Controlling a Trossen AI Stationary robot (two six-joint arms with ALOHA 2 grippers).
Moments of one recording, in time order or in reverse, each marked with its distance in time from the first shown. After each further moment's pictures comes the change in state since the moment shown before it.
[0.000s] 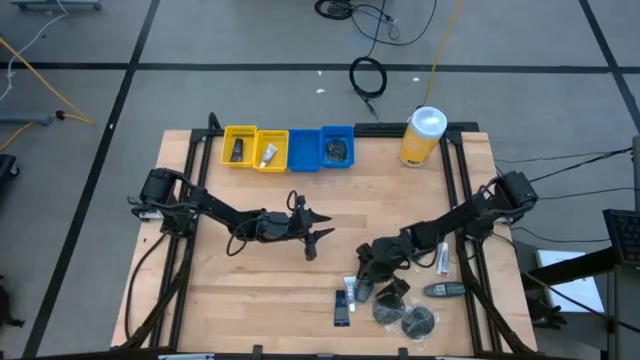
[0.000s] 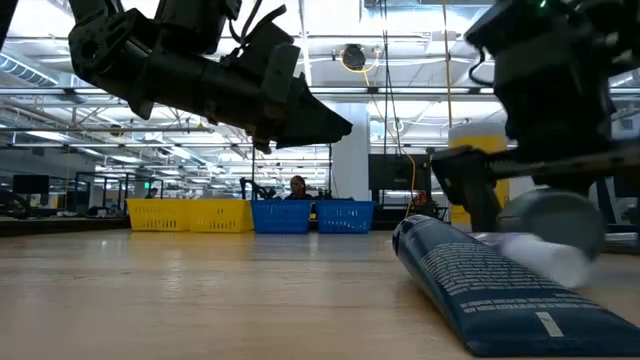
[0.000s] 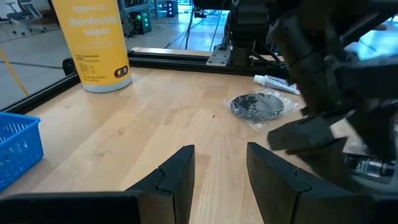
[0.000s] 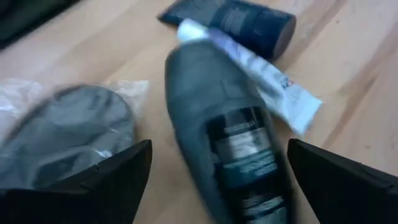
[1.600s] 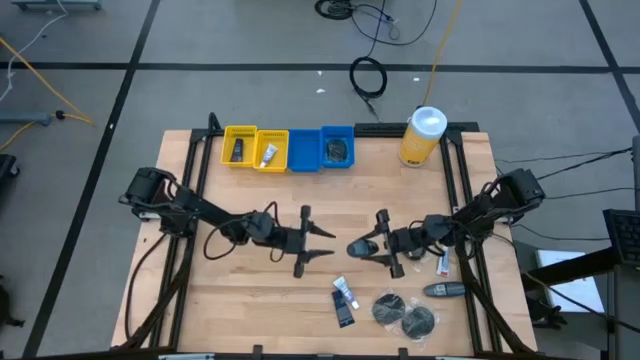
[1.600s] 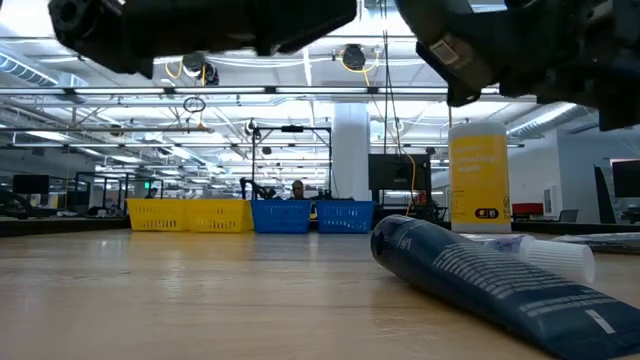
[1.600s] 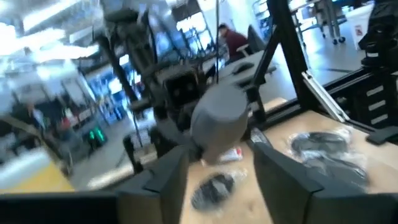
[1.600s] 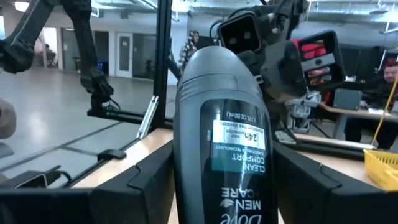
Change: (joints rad) left arm -0.069 -0.096 0.028 0.157 0.272 0.516; right arm -0.017 -0.069 -0.331 1.202 0.421 0.153
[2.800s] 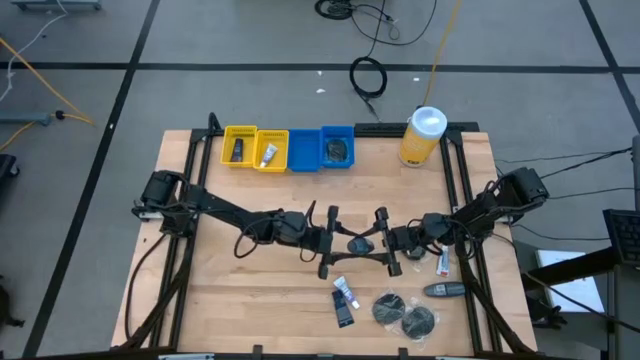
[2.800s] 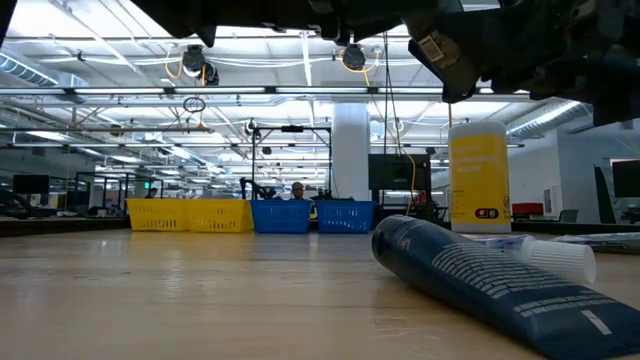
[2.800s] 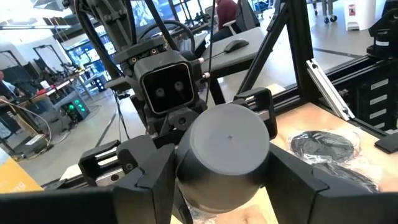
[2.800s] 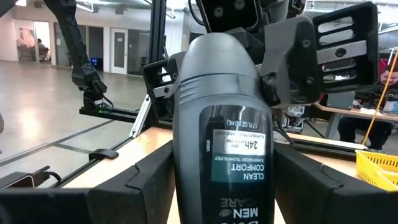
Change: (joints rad) left arm 0.030 0.112 0.336 -0.365 0.021 -0.077; right arm -0.013 -0.031 0.020 -0.066 0.001 -0.013
